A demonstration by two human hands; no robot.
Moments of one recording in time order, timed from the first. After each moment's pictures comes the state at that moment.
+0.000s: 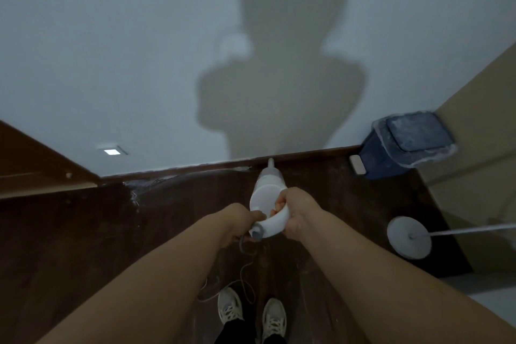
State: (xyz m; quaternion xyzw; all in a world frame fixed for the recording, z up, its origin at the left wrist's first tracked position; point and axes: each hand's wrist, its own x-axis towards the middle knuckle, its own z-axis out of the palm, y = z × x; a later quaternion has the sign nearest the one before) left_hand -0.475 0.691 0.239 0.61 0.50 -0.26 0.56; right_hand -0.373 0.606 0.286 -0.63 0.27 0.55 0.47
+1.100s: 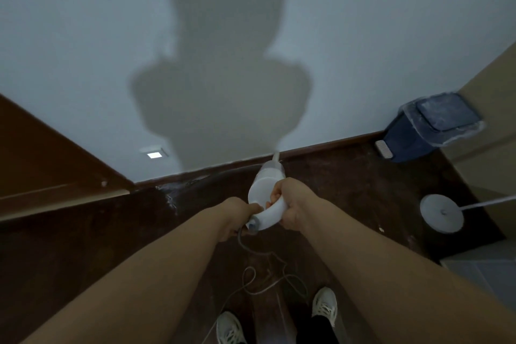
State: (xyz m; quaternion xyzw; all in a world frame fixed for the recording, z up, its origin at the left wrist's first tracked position) left_hand -0.642 0.855 0.248 0.59 0.50 -0.24 0.59; right_hand -0.553 0.773 0.292 -0.60 0.30 0.54 0.50
